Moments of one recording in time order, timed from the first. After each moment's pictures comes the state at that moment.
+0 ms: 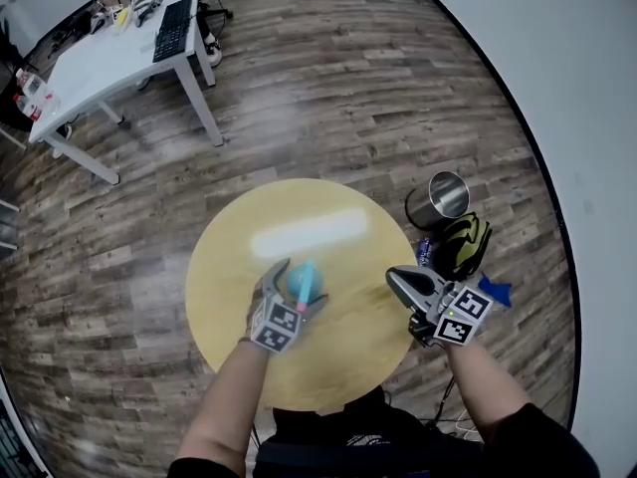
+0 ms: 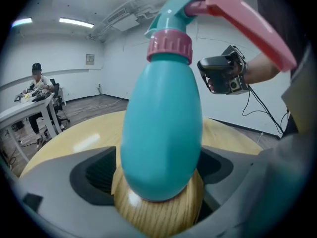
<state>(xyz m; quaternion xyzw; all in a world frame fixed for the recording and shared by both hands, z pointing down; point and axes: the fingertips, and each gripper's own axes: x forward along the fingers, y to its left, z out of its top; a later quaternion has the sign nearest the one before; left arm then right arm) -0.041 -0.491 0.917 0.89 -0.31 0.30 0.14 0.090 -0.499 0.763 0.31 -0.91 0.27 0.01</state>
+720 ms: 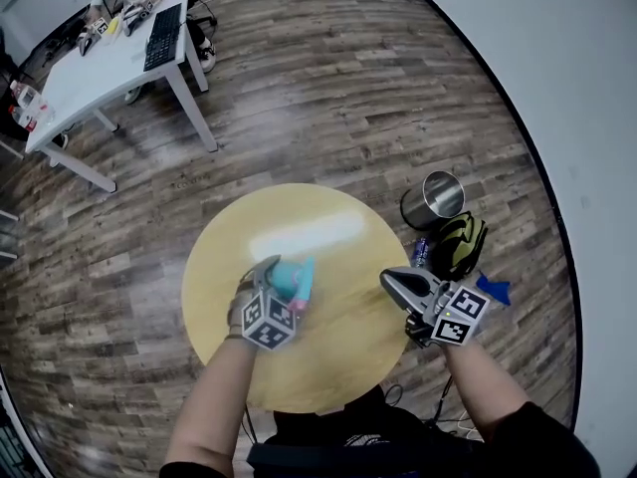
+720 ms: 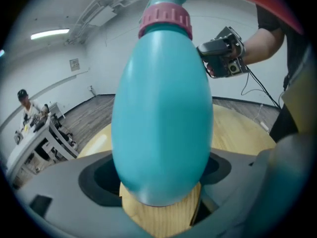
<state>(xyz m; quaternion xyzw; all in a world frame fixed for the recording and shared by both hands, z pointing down) -0.046 -0.516 0.895 0.86 -0.28 0.42 0.07 0.102 -0.508 0.750 0.30 -0.91 0.28 0.00</state>
